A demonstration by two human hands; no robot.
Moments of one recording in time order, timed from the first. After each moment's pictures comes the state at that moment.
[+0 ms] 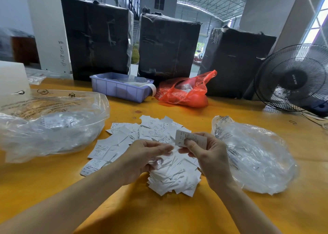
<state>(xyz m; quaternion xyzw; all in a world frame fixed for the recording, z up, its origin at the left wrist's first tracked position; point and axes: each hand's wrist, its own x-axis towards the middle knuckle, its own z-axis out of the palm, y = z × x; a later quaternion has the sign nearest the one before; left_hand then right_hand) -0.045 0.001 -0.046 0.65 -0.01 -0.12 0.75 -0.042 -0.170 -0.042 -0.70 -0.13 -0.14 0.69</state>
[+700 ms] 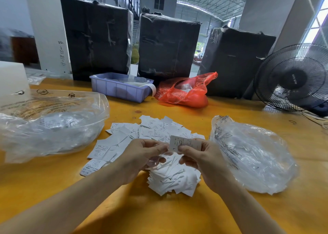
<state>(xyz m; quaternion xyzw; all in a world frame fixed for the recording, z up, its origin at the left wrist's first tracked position) -0.044 0.004 -0.048 0.66 -0.01 -0.09 0.75 -0.039 -0.174 -0.043 -0.72 -0.08 0.00 0.69</state>
